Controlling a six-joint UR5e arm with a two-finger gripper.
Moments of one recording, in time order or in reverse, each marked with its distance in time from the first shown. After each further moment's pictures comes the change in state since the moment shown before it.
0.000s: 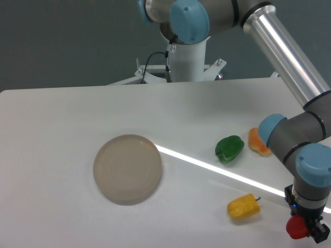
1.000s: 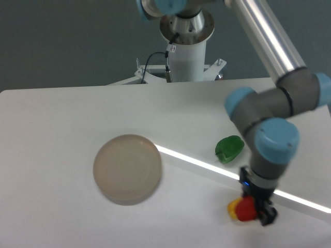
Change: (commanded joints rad) arm -0.166 0.360 -0.383 -0.115 -0.149 -0.109
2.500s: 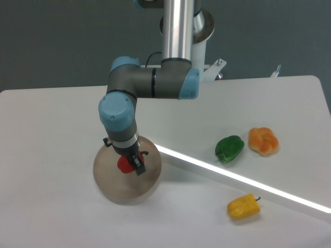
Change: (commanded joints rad) arm -0.348 0.040 -0.304 0.136 0.052 -0.591
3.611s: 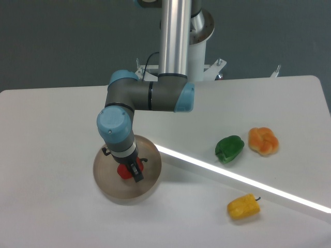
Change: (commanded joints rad) arm -0.009 -0.038 0.000 0.011 0.018 0.041
